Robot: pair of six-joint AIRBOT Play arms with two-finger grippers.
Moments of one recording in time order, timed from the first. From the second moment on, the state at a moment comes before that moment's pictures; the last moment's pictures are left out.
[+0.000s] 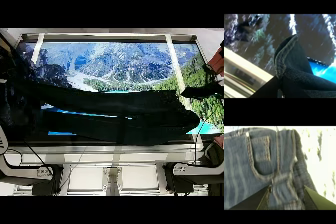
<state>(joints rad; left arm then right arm) 0.23 -1.50 1.97 1.81 -1.65 -1.78 -0.46 -1.48 1.26 -1.18 1.07 1.03</state>
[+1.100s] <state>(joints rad) 0.27 -1.61 1.97 1.83 -1.66 -1.80 -0.28 -1.88 1.68 -1.30 1.03 1.27</state>
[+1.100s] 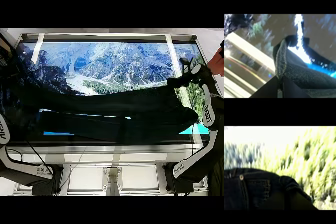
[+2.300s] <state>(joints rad) 0.29 -1.87 1.97 1.65 -1.21 -2.03 -0.38 -1.97 1.88 -1.27 0.85 1.56</state>
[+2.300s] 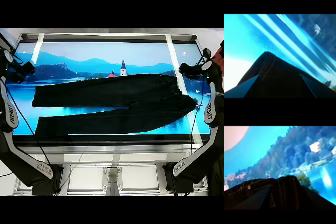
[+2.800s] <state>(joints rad) 0.31 -1.61 1.93 1.80 -1.51 -1.64 -0.56 -1.77 1.85 -1.28 1.38 1.26</state>
